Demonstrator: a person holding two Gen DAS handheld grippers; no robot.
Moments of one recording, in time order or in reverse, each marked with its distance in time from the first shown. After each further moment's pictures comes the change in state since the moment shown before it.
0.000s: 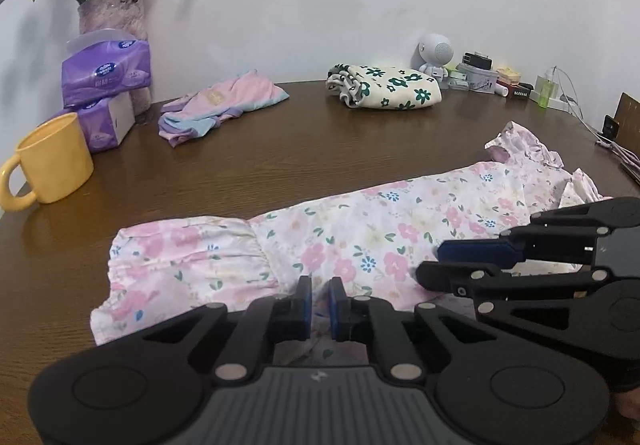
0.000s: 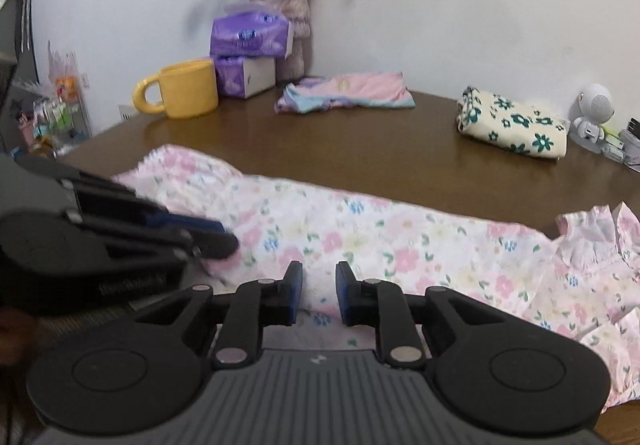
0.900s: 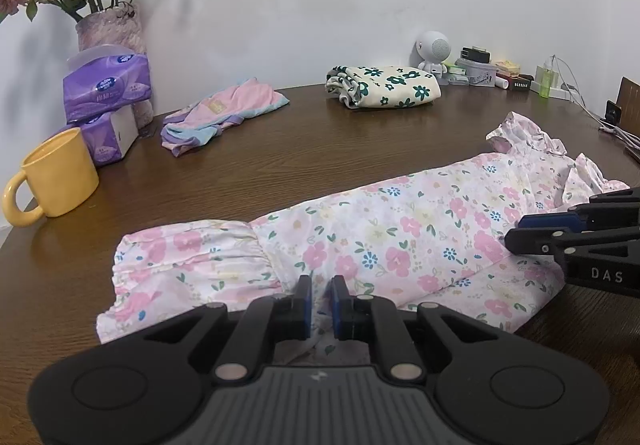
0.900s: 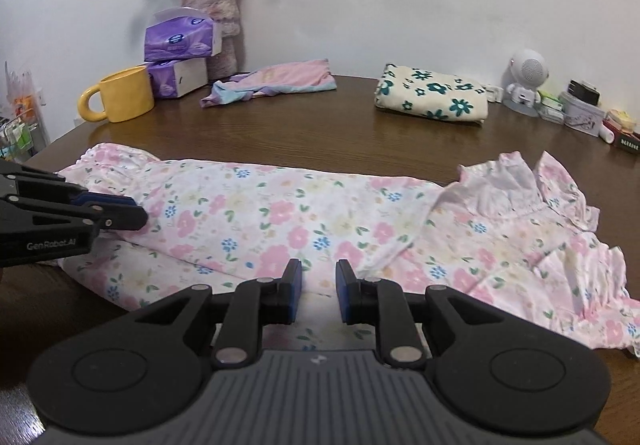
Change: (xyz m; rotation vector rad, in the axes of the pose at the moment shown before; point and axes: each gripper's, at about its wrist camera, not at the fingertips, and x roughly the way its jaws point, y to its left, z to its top) left arm -0.001 -0.003 -0.005 0.043 -0.014 0.025; right arm -0.029 -0.055 -0.029 0.106 -0.006 -0.108
